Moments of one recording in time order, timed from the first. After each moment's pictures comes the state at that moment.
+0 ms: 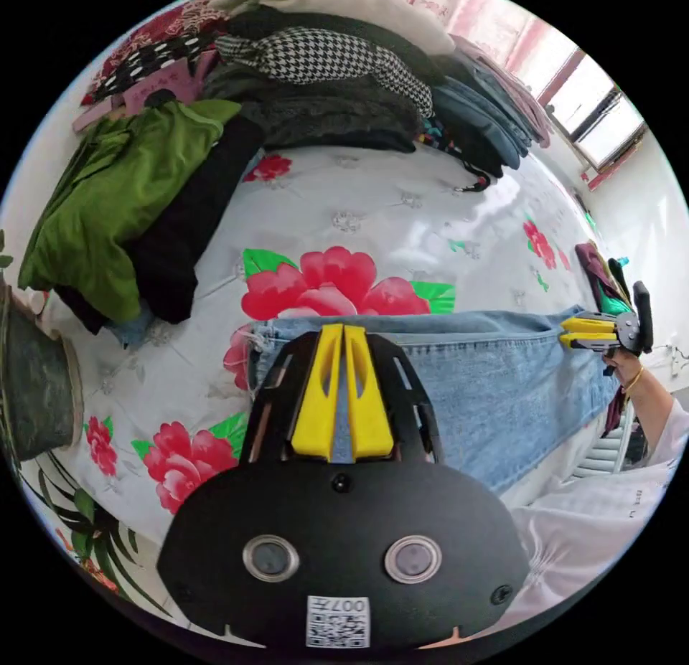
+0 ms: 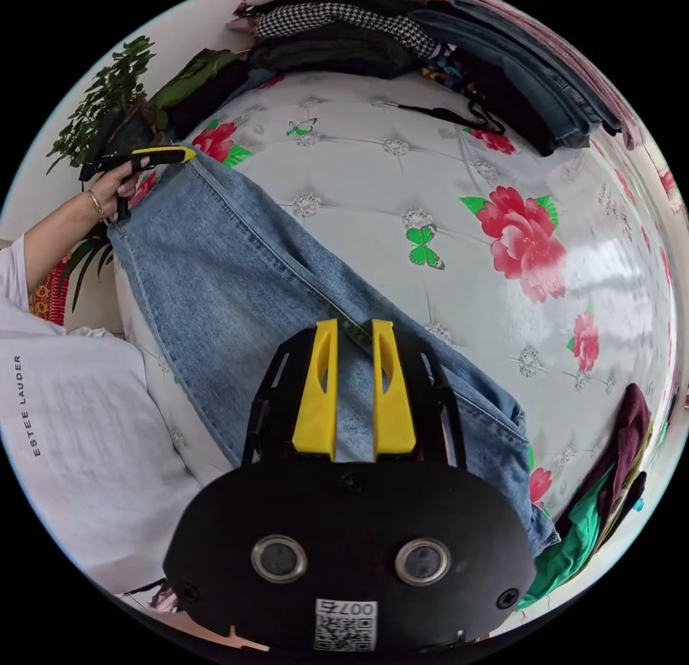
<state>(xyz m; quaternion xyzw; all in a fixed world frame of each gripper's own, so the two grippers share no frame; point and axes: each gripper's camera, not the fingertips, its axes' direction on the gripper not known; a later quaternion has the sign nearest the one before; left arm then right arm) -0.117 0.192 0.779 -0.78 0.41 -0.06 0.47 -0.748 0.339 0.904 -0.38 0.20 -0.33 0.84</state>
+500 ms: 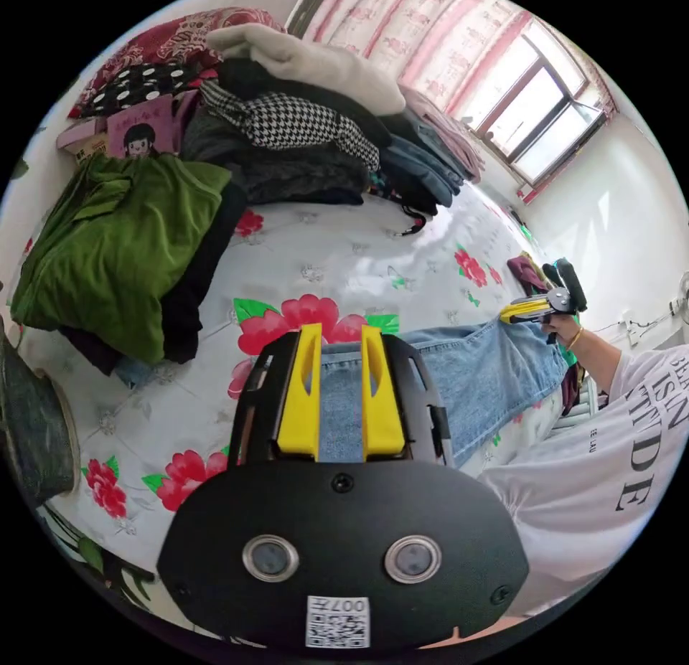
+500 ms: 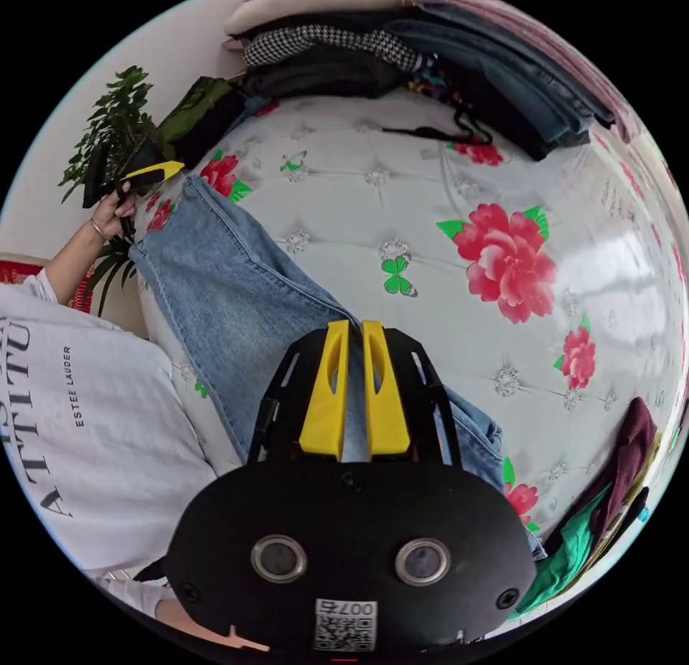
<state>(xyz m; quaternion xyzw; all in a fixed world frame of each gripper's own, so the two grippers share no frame) -0.115 0.155 0.818 -0.71 0.51 -0.12 0.47 -0.750 0.255 0.914 -0.40 0.16 -0.31 0.85</state>
